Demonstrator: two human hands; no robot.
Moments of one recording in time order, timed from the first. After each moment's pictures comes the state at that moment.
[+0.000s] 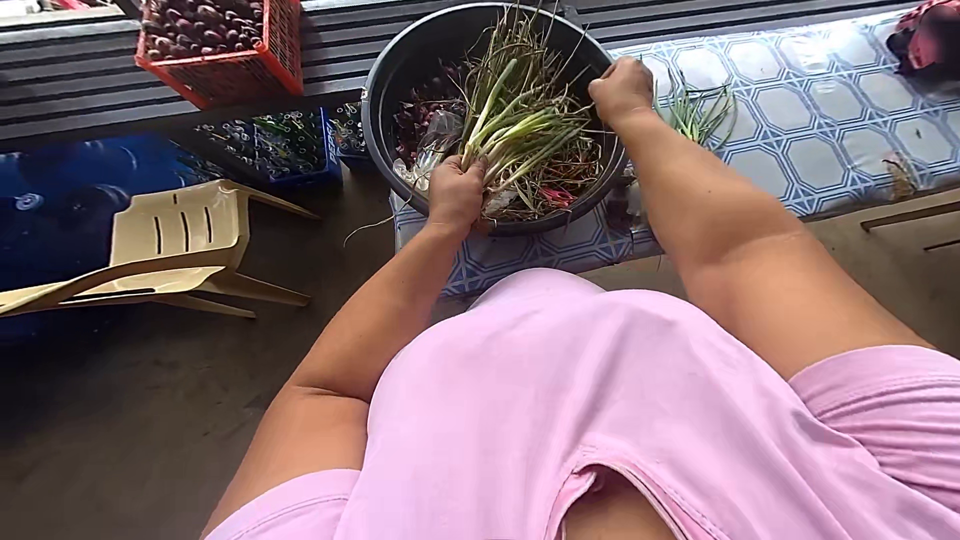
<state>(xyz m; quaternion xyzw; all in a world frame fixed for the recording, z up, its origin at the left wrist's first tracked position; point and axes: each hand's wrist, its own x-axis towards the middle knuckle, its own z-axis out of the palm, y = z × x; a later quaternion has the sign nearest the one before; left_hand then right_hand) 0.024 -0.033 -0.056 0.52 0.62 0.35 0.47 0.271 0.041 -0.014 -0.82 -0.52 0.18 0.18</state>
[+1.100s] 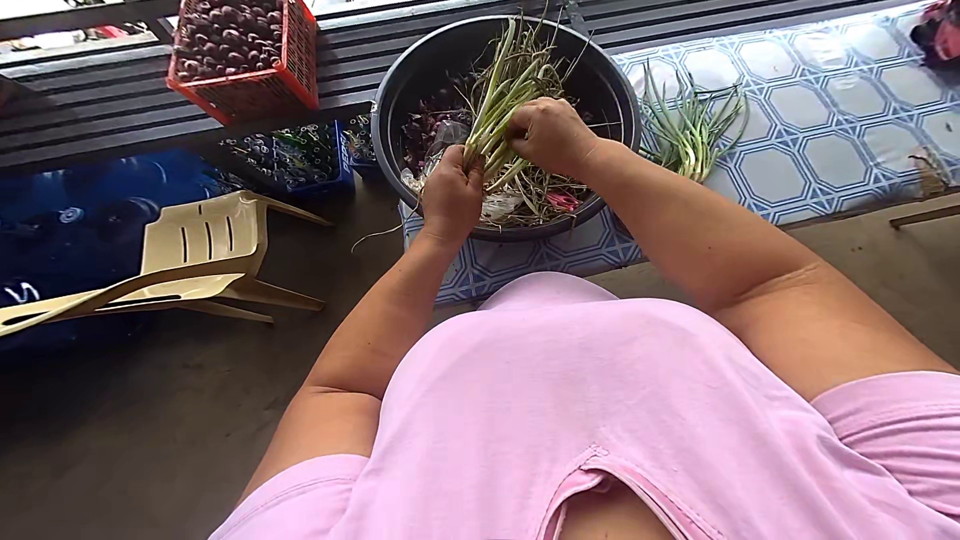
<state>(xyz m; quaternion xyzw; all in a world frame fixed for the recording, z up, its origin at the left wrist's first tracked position) 0.012 -0.041 -0.042 0.69 0.60 0.30 0.27 0.201 0.005 -0.012 -0.53 -0.83 0.15 0.14</state>
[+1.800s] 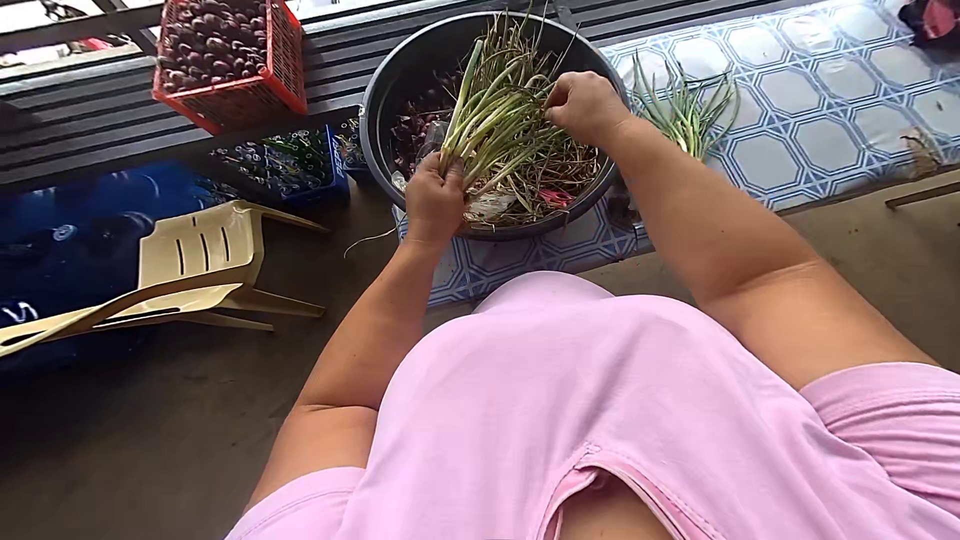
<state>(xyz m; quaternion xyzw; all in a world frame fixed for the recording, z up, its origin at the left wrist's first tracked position) 0.003 -0.042 -0.040 0.65 0.62 0.31 0.31 0.255 0.018 -0.005 -0.68 -0.67 0.22 0.17</state>
